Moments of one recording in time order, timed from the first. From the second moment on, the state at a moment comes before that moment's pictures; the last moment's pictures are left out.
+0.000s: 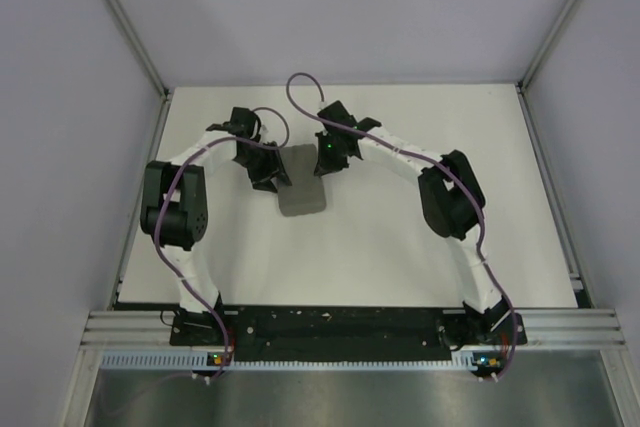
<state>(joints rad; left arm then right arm) -0.17 1.92 1.37 -0.69 0.40 -0.48 0.68 2.22 1.84 -0.58 -0.11 0.56</state>
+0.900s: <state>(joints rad) -0.12 1.38 1.47 -0.90 0.13 -0.39 0.47 1.56 1.50 -0.79 0.20 0.52</state>
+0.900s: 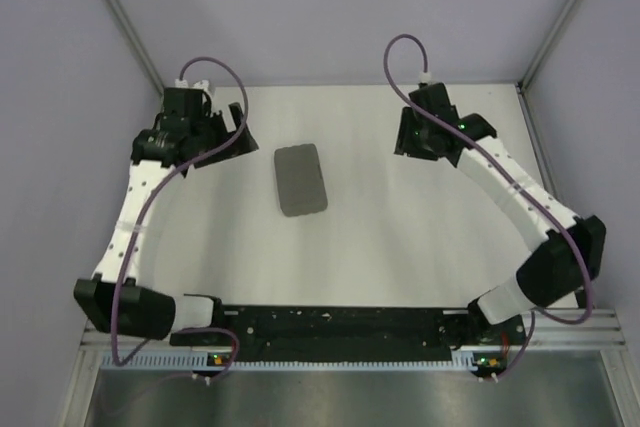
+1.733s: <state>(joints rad) -0.12 0.81 1.37 -0.96 -0.13 -0.25 0.47 0.76 1.28 -0.93 0.74 0.59</state>
